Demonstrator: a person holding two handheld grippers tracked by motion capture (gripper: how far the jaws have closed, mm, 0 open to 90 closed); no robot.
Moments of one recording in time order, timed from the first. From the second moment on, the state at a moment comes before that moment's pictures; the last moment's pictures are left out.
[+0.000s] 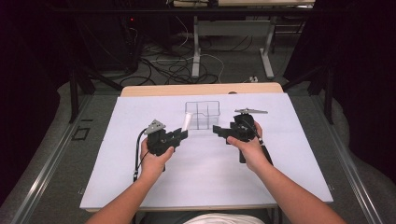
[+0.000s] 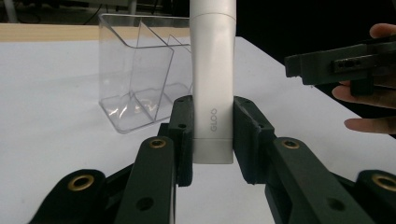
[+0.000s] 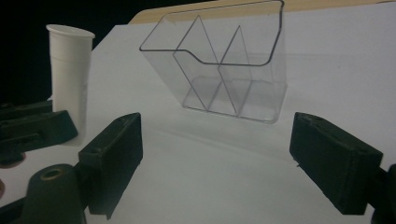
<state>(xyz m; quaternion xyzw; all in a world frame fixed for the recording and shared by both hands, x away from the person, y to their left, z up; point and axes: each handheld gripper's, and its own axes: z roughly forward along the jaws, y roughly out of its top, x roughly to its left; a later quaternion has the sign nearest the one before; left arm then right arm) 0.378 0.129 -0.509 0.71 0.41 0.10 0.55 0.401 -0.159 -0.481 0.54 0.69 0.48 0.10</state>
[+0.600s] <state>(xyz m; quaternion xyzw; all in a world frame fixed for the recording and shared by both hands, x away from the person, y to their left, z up) 0.374 0.106 -0.518 0.73 0.40 0.08 0.54 0.402 -0.148 -0.485 0.56 0.66 0.49 0.04</state>
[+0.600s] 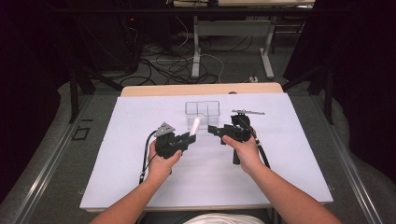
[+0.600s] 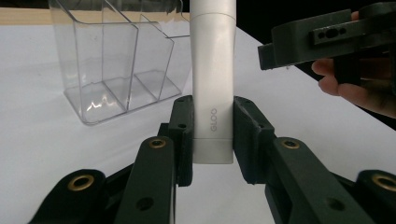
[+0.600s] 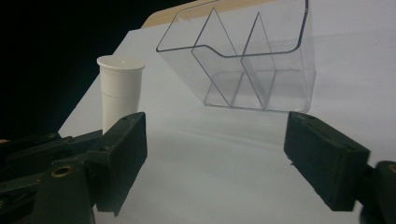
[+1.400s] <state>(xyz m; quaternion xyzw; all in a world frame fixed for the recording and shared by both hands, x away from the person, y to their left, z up) 0.373 0.089 -0.527 0.74 0.40 0.06 0.54 0.401 -0.143 -0.497 0.58 0.63 0.52 -0.03</state>
